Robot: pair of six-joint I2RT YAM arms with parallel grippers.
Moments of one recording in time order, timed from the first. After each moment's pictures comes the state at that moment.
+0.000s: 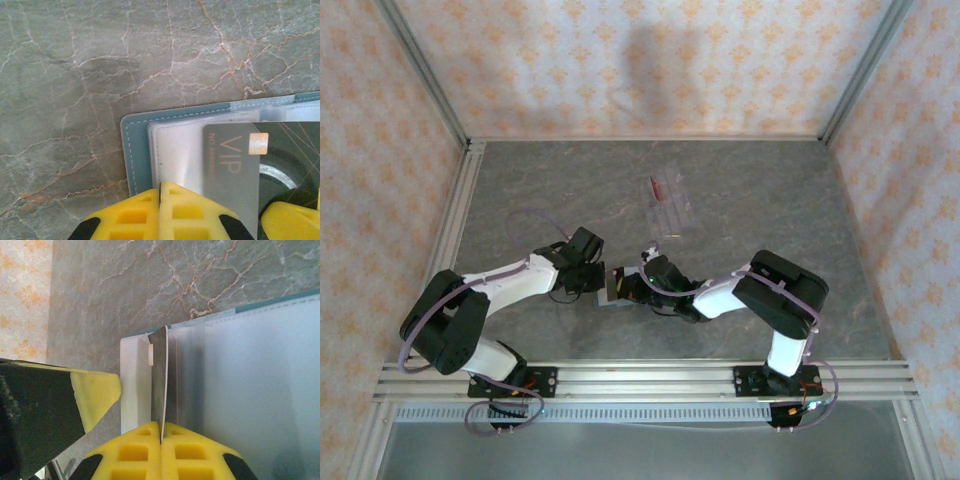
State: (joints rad) left arm -0.54 1.46 0.72 -0.46 0.03 -0.71; right arm 0.95 1.79 0.63 0.58 -0.15 1.08
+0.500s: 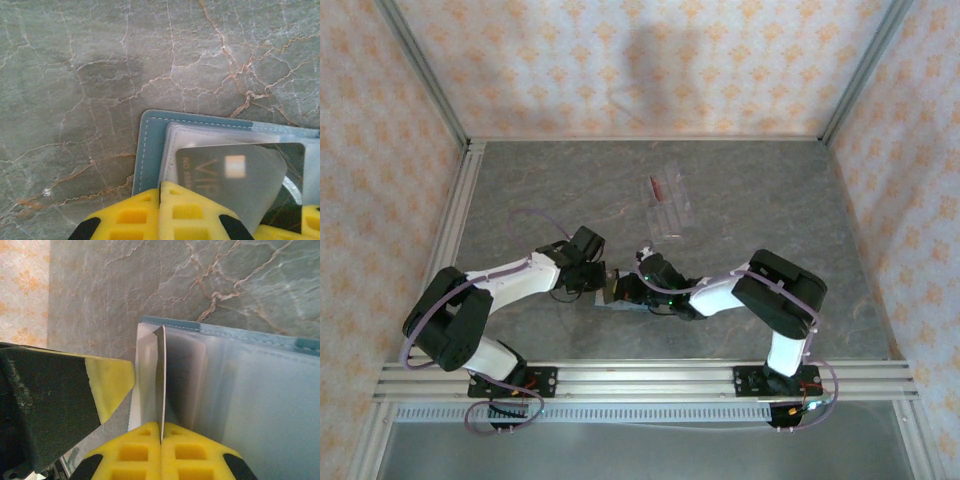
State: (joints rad) left arm -0.54 1.48 0.74 -0.46 0.03 -0.71; right arm 0.96 1.80 0.68 0.52 -0.19 1.08
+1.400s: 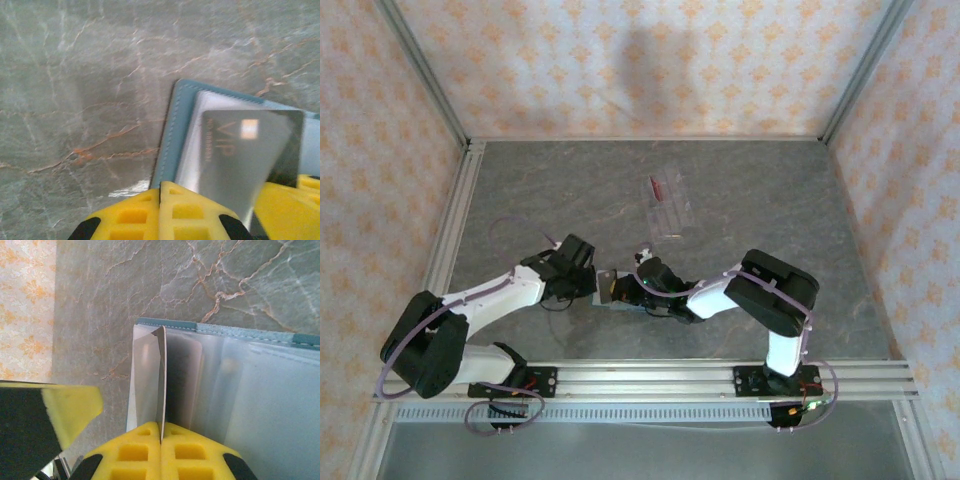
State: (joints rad) left arm -0.54 1.31 0.64 -0.50 -0.02 -0.79; right arm 0.98 1.84 0.67 0.60 -0.15 1.12
